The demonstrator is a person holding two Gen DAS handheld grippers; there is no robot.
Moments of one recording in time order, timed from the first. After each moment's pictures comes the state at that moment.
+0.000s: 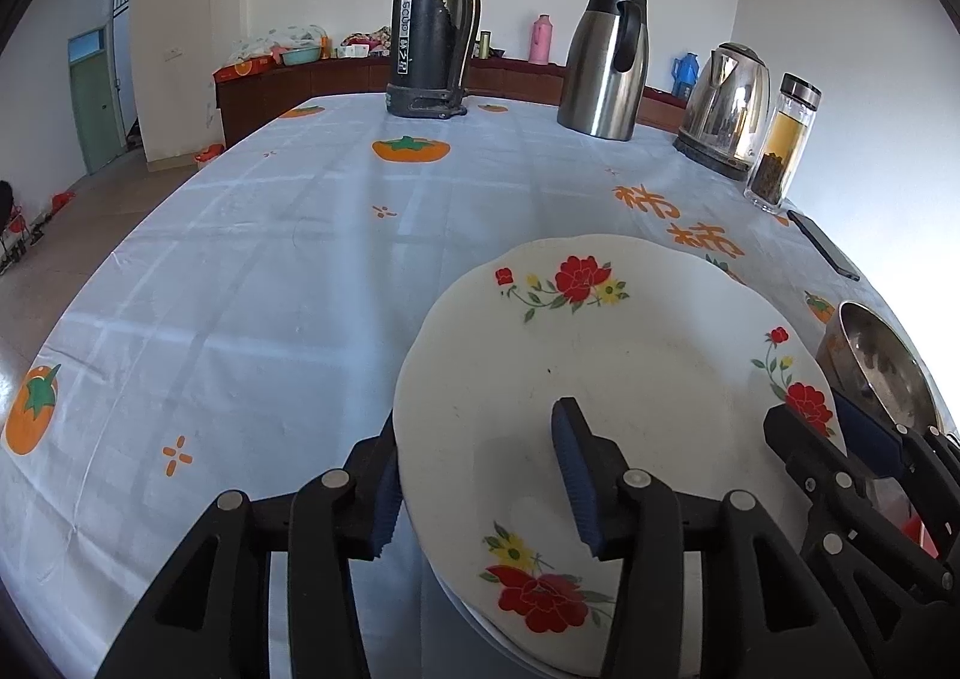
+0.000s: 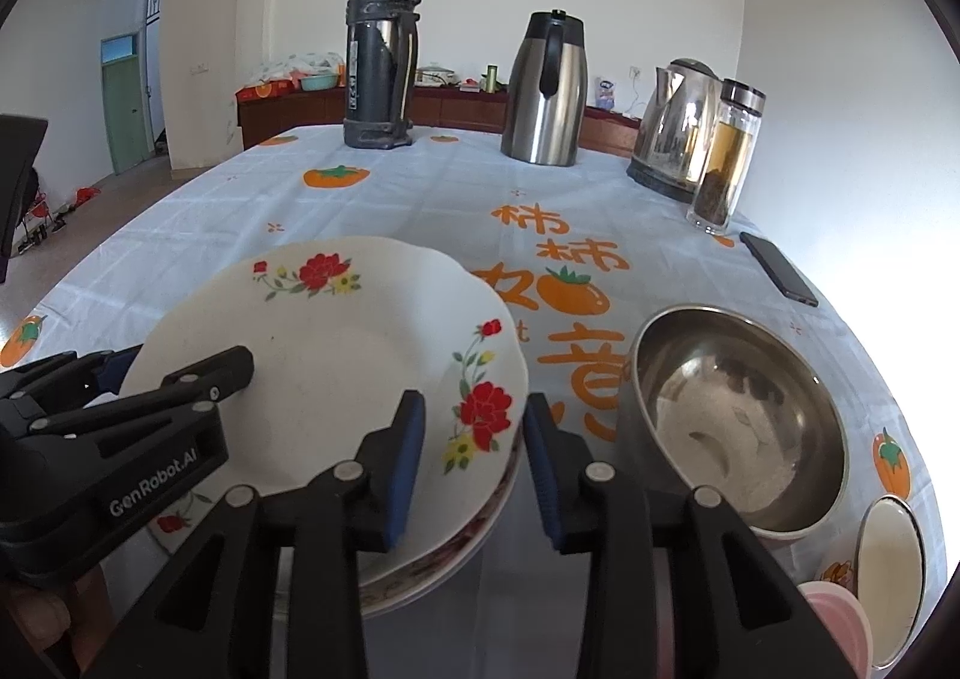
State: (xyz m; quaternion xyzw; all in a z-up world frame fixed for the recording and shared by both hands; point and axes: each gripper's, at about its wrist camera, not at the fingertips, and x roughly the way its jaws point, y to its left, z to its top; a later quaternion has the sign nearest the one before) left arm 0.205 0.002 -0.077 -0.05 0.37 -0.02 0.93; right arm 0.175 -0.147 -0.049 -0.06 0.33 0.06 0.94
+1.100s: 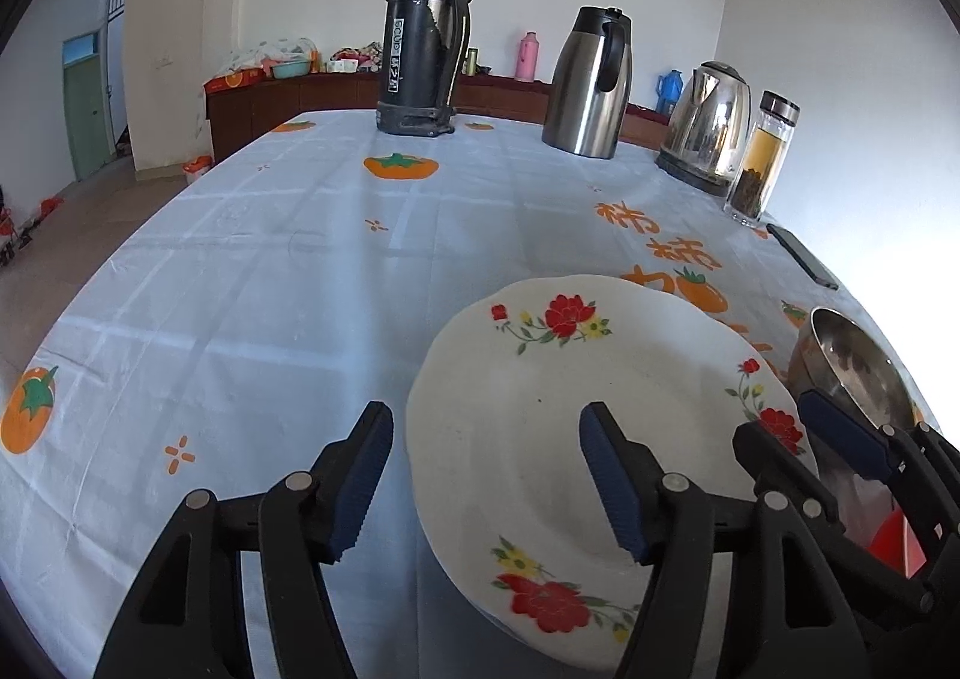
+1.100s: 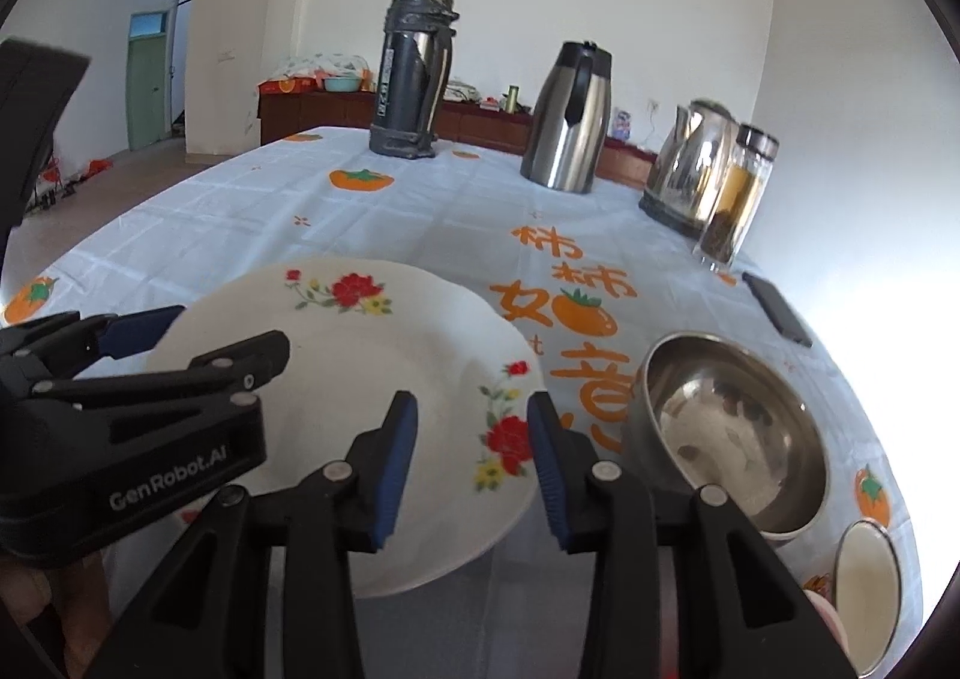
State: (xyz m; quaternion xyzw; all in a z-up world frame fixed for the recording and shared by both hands) left arm 0.193 0.009 -0.072 -0.05 0.35 -0.04 0.94; right arm 0.158 -0.129 -0.047 -0.12 0.30 0.07 0.94
